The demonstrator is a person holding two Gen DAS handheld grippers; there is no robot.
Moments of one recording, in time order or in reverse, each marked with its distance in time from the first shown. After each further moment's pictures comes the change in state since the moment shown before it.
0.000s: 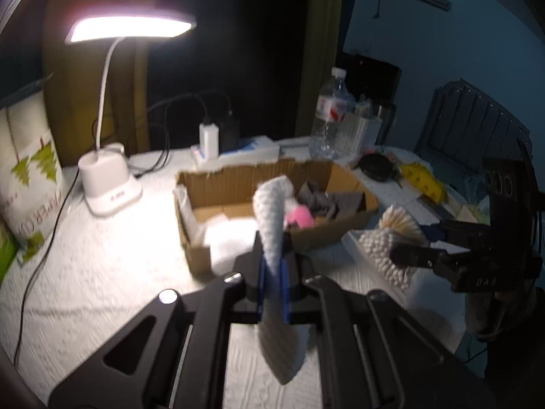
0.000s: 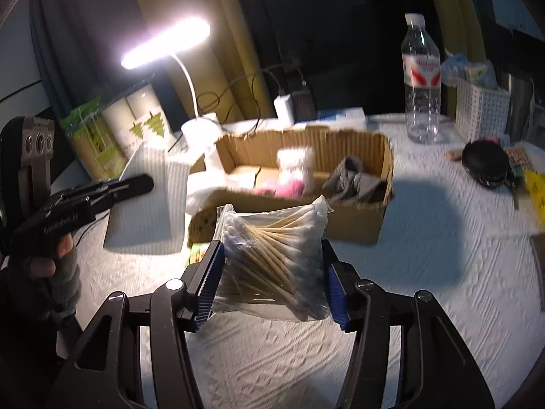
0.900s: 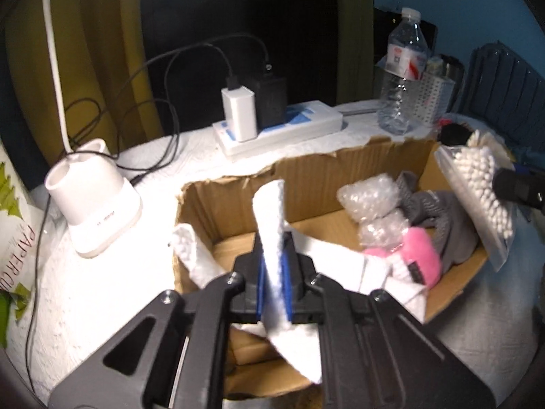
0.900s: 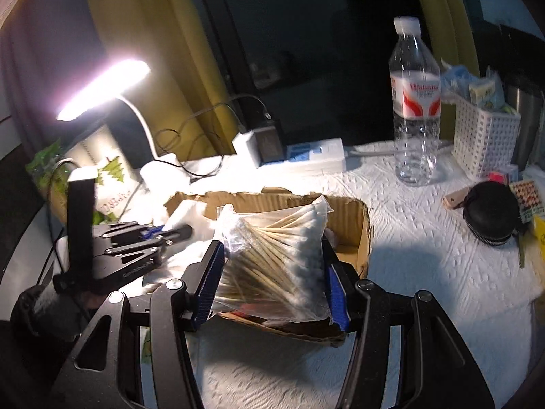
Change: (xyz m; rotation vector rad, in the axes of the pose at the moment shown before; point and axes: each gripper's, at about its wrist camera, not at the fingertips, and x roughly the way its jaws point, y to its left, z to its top) left arm 0.146 0.042 0.017 0.060 0.157 0.171; right arm 0.058 -0.050 0.069 0.069 -0.028 -0.054
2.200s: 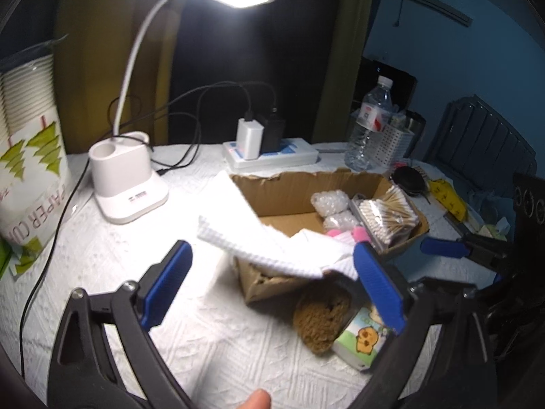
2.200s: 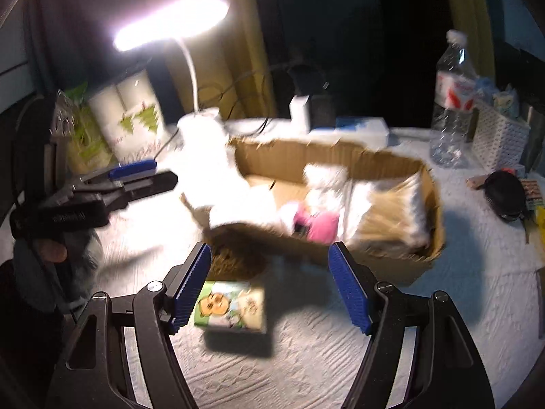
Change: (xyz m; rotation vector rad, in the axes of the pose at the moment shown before) left arm -0.098 0.053 -0.041 -0.149 -0.145 -0.170; right arm -0.008 0.096 -0.048 -0.121 0.085 -0.016
